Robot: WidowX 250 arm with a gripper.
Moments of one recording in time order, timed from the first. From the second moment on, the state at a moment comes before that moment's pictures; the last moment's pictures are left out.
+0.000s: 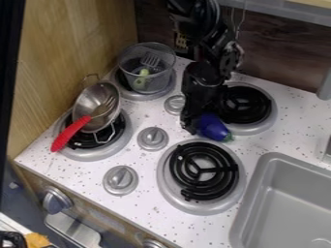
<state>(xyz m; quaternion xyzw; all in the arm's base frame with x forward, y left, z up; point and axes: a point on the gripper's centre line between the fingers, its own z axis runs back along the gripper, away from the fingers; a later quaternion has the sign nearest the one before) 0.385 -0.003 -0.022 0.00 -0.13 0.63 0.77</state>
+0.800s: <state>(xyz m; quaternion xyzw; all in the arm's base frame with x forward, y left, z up) 0.381 -0.011 -0.033 0.01 -0.09 0.64 0.77</state>
